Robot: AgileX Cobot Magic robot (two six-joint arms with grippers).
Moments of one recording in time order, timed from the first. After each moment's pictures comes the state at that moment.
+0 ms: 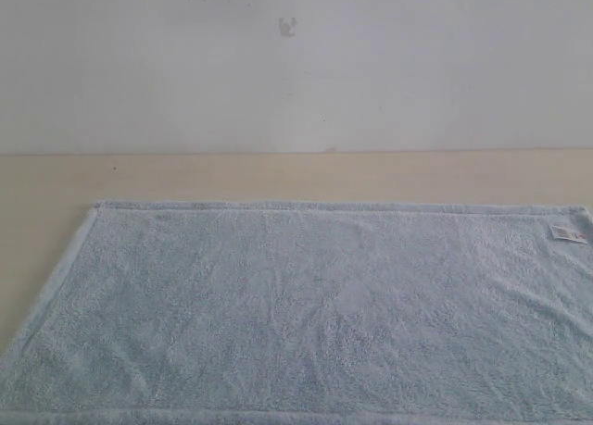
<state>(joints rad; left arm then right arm) -0.14 0.34 -0.57 0.19 0.55 -0.58 0.49 0.35 -0.57 -0.33 0.46 0.57</state>
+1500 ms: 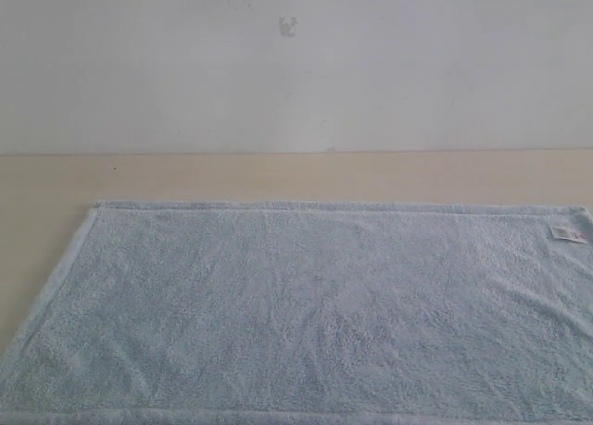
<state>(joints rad) -0.14 0.34 -0.57 0.20 0.55 -0.58 0.25 0.01 0.00 0.00 0.32 0.03</state>
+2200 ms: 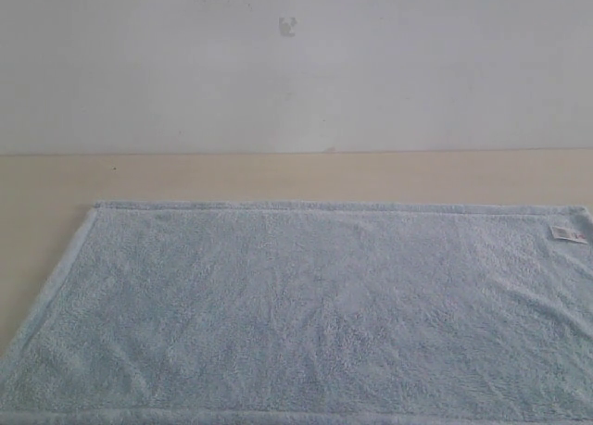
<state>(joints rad) -0.14 0.24 -0.52 0.20 0.55 -0.58 0.25 0.01 0.00 0.00 0.33 0.03</state>
